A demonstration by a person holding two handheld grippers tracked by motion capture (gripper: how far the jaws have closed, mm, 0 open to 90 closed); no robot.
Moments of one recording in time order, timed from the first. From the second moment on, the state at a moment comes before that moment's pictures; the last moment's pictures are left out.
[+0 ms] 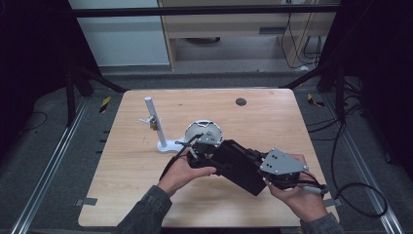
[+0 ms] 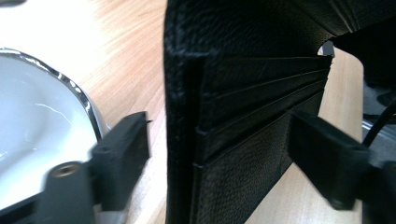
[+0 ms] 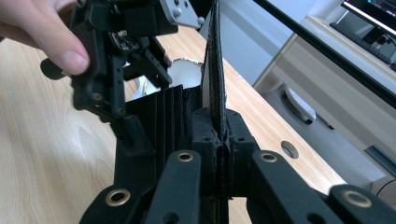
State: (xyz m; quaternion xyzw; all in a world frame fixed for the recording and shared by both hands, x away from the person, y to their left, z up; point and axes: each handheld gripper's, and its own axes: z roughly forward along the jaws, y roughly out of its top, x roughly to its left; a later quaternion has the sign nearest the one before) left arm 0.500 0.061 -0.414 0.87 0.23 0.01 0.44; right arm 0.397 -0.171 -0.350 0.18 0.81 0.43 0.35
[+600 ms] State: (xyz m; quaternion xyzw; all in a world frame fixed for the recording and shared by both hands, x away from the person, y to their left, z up) left arm 0.496 0.077 -0.397 0.85 0.23 -0.01 0.47; right arm 0.396 -0.174 -0.364 0.17 0.82 0.42 0.35
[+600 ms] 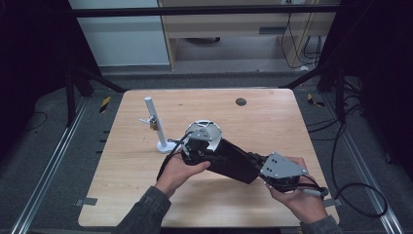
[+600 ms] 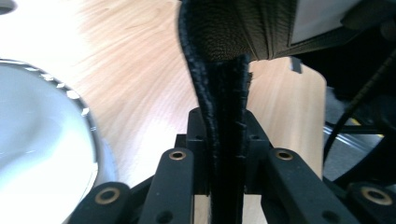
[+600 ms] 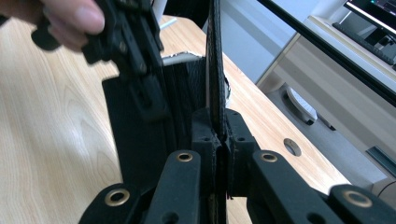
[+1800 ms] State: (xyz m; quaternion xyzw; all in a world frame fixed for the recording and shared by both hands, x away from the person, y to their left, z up) left arm 0.483 0.103 -0.333 0.84 0.24 0.10 0.47; right arm 0.420 -0.181 -0.428 0.30 0.80 0.41 0.31
